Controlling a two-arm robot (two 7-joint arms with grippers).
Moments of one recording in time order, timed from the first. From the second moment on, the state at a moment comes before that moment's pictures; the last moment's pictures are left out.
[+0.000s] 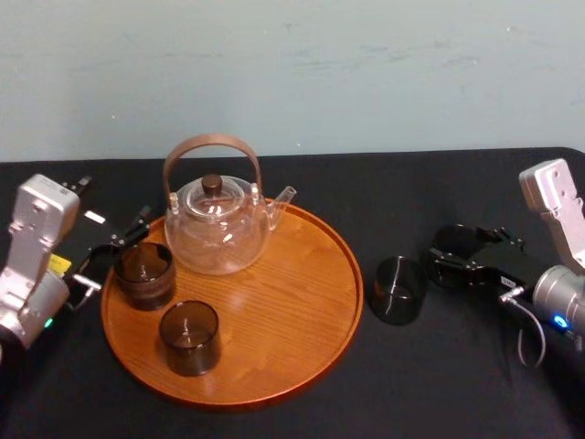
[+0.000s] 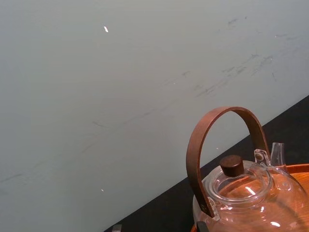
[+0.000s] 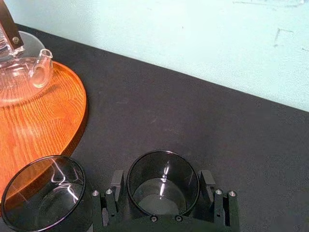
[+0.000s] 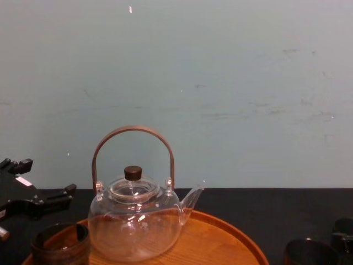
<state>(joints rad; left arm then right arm) -0.20 0.60 0.45 -1.41 -0.25 -0.12 0.03 0.15 0.48 -0.23 -1.45 0.30 0.30 0.32</state>
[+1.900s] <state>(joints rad) -0.20 0.60 0.45 -1.41 -0.25 -0.12 0.03 0.14 0.48 -0.21 -1.47 0.30 0.29 0.33</state>
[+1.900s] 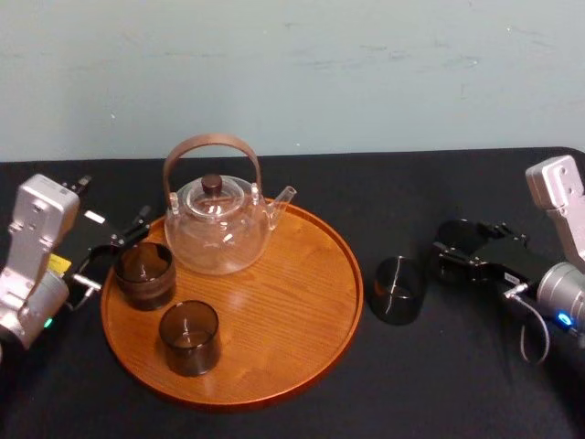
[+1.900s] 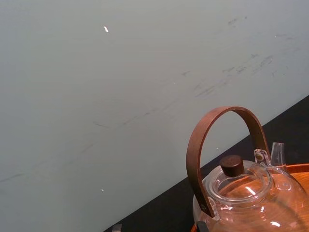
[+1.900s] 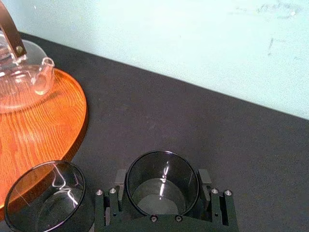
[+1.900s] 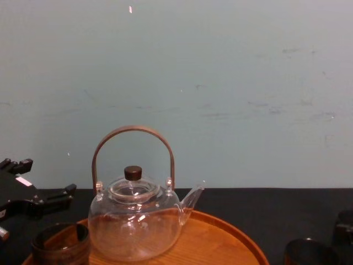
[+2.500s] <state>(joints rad) -0.20 0.60 0.45 -1.41 -0.25 -0.12 0.03 0.05 0.54 -0.13 -1.60 0.32 0.23 0.33</state>
